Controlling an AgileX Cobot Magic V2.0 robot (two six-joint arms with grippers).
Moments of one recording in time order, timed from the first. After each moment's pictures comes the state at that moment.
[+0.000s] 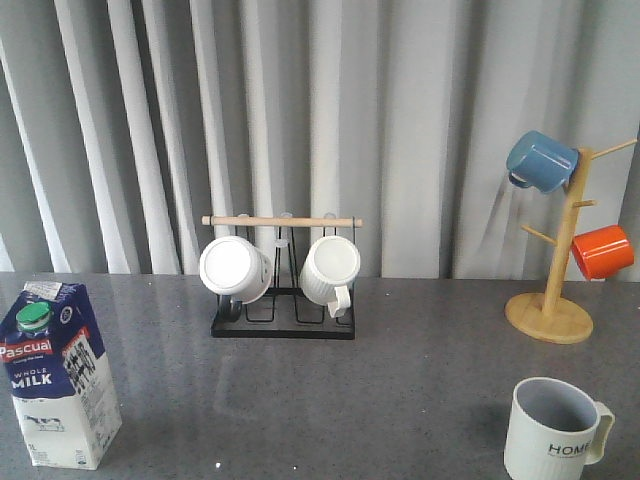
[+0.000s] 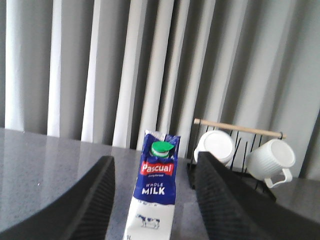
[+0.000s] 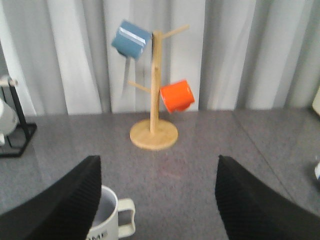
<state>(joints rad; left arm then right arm) 0.00 0.22 -0.49 0.24 0.30 -0.43 -0.04 0.73 -0.97 -0.25 0.60 0.24</state>
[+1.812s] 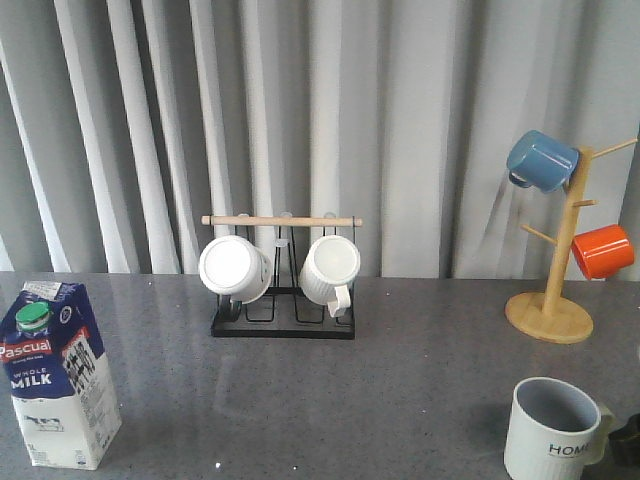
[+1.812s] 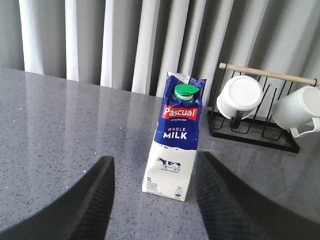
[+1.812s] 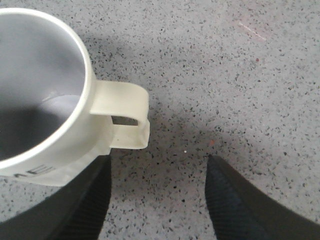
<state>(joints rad) 0.00 0.26 -0.49 0.24 0.46 -0.43 -0.30 1.48 -0.91 0.66 0.49 -0.92</state>
